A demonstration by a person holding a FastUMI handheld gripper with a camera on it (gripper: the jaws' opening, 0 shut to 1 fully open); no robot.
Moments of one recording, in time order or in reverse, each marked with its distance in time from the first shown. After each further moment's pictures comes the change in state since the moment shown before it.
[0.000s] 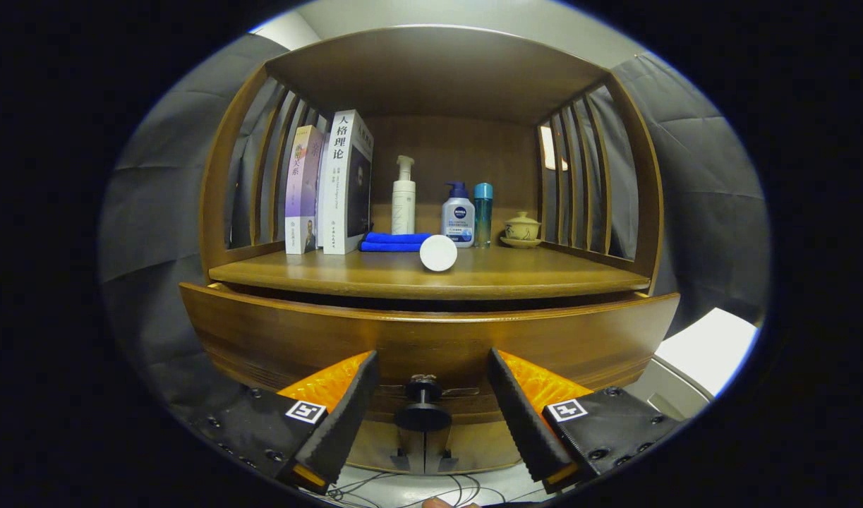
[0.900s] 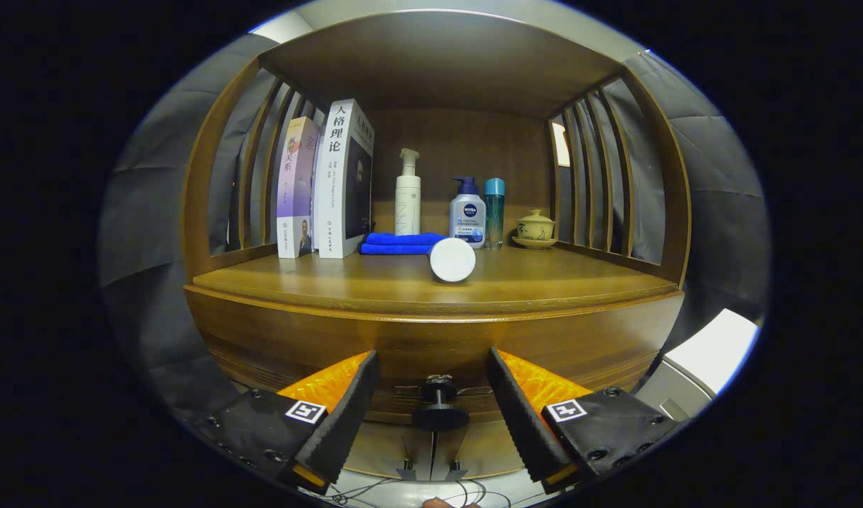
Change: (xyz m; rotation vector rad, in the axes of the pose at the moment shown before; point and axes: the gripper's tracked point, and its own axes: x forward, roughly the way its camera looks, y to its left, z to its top) arm 0.034 0.011 0.006 0.015 0.028 0.013
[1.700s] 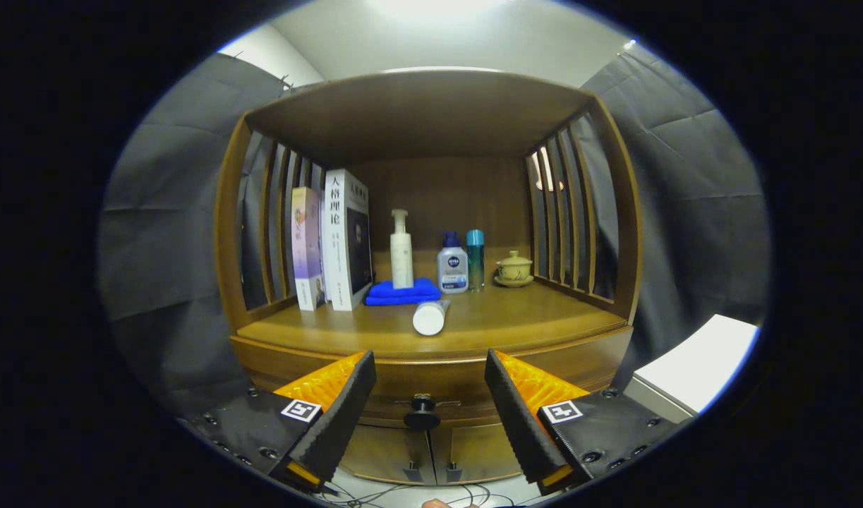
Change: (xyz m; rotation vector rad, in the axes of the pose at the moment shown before) arm -0.088 -0.029 0.076 0.073 -0.139 0.027
